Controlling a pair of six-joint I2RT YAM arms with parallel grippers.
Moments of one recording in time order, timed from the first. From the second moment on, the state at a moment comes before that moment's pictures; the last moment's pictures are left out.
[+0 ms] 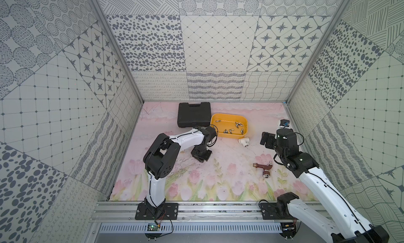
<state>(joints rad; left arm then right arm) -0.63 1.96 1.37 -1.02 0.07 -0.19 0.32 0.87 0.79 -0.50 0.38 0.36</state>
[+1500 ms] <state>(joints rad) -0.53 2.45 2.39 -1.15 0.17 -0.11 0.32 0.82 0.78 -0.52 0.39 0.36</state>
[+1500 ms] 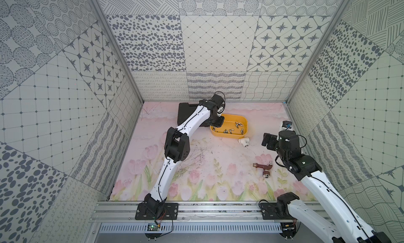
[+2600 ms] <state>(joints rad) -0.52 2.53 2.40 -1.01 0.22 -0.13 0.32 0.84 0.78 -0.52 0.34 0.41</state>
